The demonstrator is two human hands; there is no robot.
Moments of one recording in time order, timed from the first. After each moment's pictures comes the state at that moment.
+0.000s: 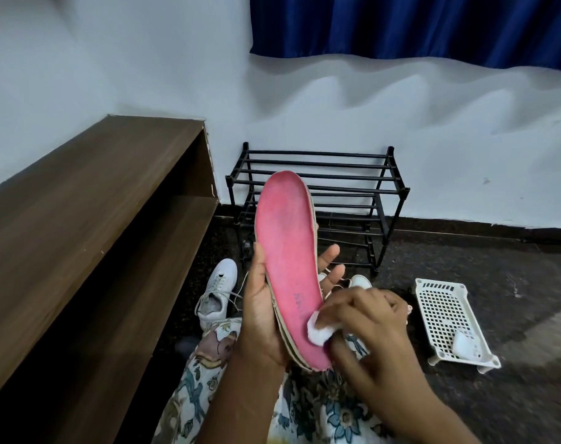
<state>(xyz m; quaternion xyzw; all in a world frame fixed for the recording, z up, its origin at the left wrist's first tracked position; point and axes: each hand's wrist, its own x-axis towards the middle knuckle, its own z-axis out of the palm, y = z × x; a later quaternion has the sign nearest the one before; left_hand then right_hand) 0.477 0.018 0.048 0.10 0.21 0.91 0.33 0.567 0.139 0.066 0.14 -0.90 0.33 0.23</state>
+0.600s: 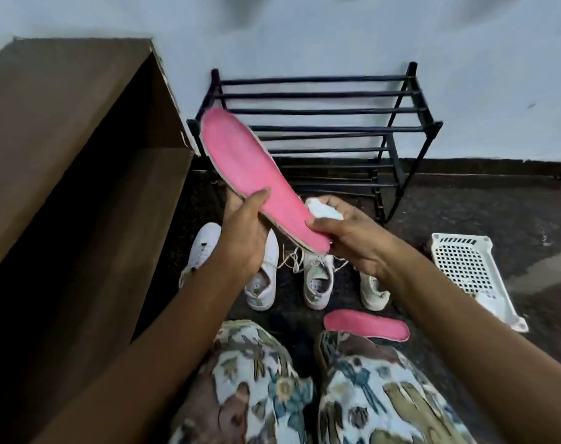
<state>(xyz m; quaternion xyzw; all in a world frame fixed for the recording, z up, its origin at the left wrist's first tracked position) 0.318 0.056 -0.023 -0.06 0.49 0.87 0.11 0.359 0.206 -0.036 -0.15 -0.61 0.77 -0.13</state>
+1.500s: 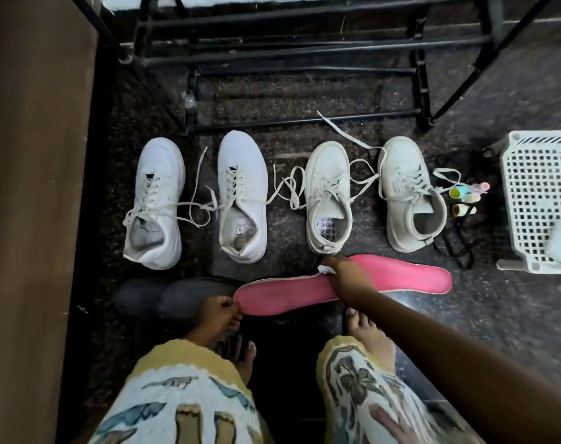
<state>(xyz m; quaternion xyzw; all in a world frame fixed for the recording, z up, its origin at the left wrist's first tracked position) 0.350 -0.049 -0.418 -0.27 0.77 0.39 0.43 0.388 0.224 -0.415 -0.16 -0.88 0.34 -0.29</state>
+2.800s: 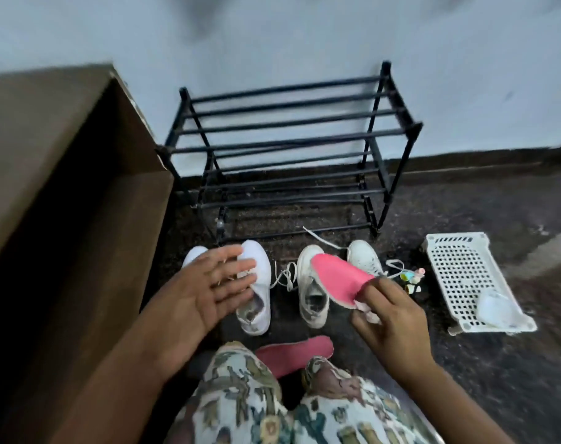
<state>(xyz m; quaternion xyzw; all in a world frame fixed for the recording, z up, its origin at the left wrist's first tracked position) 0.329 0.003 -0.027 -0.07 0.55 0.76 0.34 0.446 0.240 -0.117 -0.03 -0.93 0.25 0.26</state>
